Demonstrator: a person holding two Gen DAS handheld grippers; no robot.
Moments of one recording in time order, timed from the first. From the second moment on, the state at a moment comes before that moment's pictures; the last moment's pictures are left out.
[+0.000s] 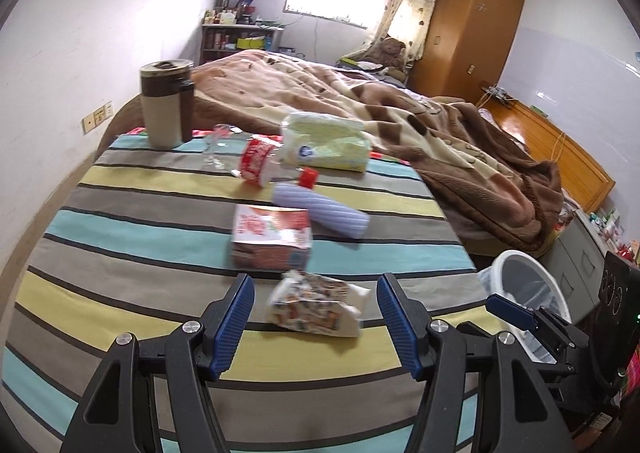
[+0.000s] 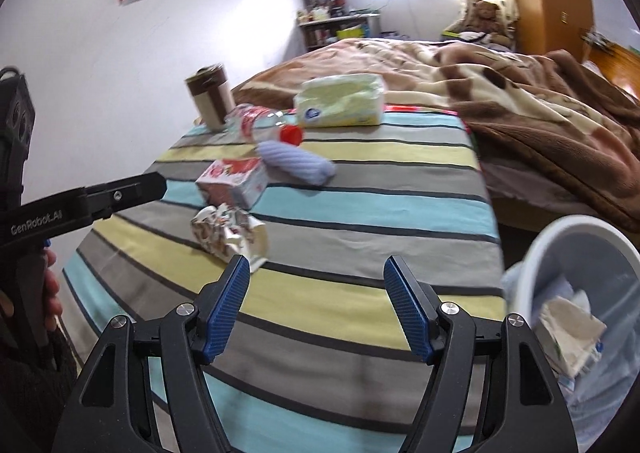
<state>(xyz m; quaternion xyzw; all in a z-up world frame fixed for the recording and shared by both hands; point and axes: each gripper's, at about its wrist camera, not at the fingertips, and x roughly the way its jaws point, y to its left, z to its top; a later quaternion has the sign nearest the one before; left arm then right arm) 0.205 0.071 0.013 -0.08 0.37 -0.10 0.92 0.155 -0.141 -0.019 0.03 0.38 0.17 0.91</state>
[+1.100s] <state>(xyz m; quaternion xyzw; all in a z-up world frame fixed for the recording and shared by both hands) 0.297 0.113 -0.024 -0.09 0.43 -0.11 0.89 0.201 -0.079 -0.045 -0.03 0.44 0.26 0.86</state>
